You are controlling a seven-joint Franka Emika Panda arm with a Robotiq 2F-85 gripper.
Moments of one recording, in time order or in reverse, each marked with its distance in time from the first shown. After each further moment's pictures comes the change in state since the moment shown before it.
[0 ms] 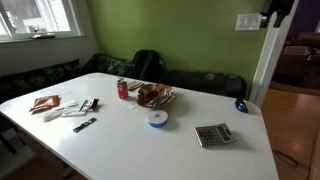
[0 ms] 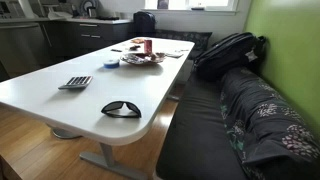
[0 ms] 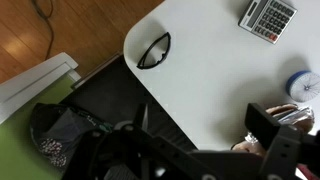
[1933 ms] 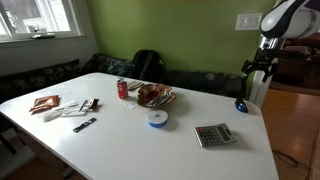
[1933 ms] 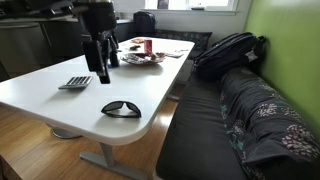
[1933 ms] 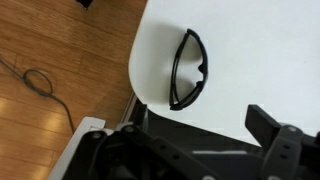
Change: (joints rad) arm -0.075 0.498 -0.047 -0.218 0.220 0.670 0.250
